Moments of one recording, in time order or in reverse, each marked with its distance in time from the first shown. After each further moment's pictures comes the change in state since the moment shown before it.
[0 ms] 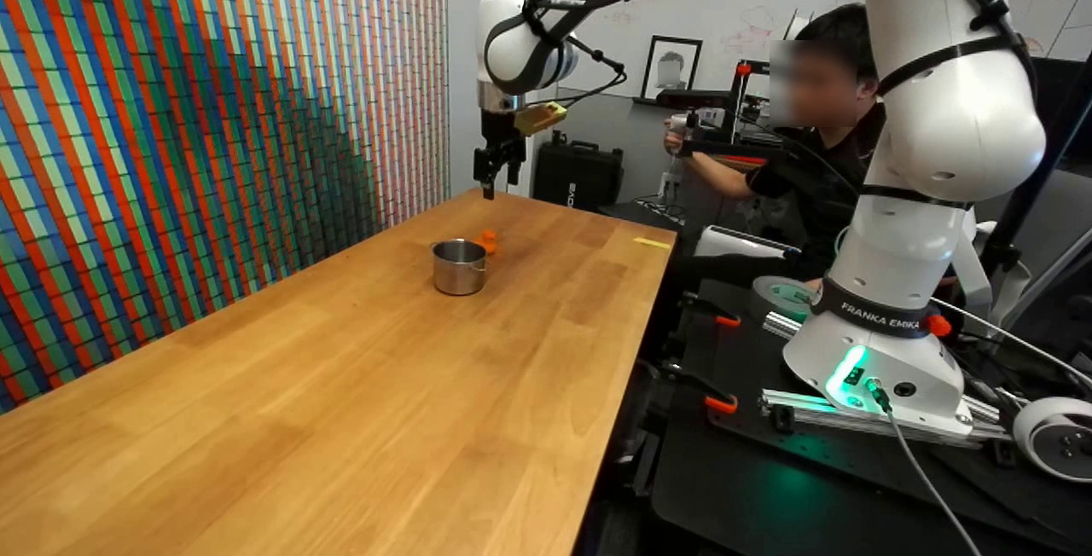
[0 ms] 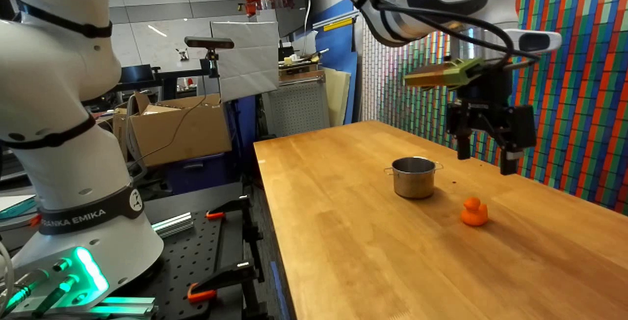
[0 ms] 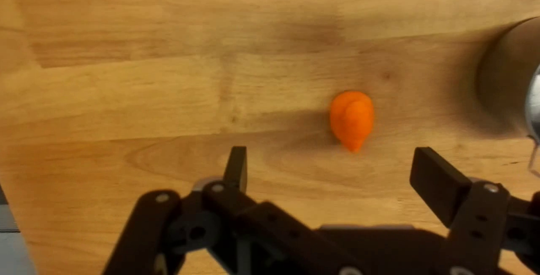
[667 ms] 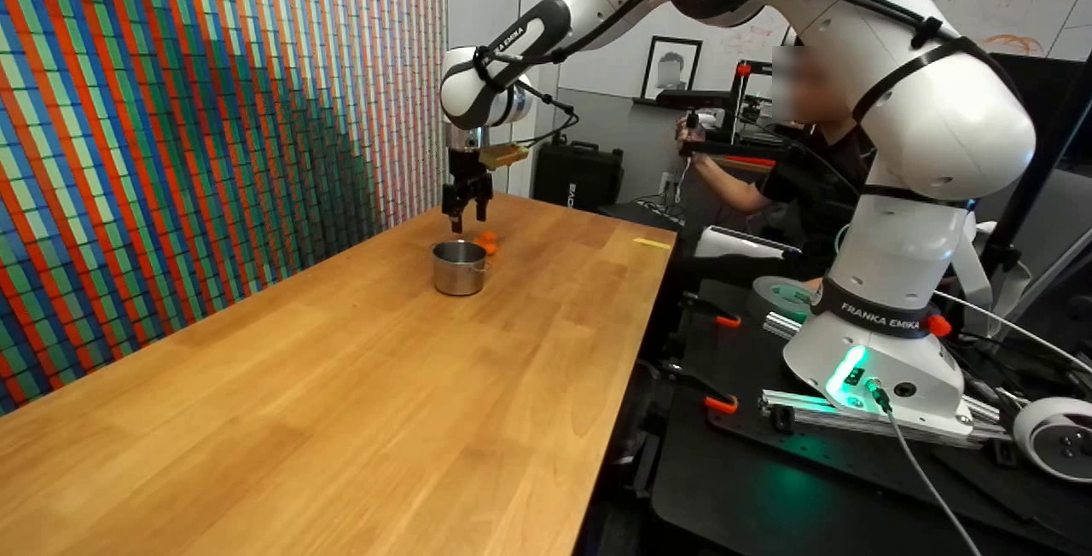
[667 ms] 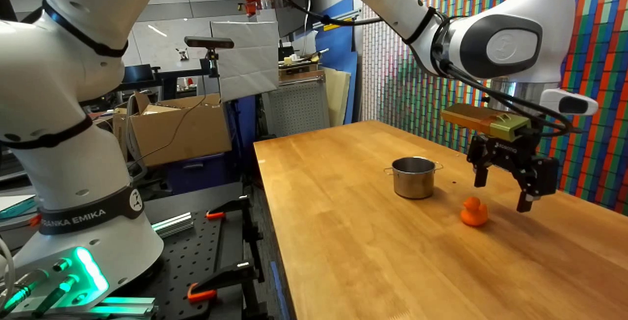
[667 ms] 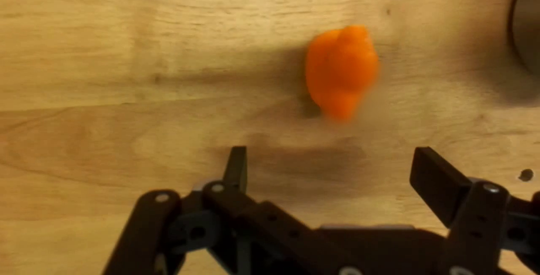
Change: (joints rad) arm -0.065 0.350 0.080 0.402 0.117 -0.142 -0.113
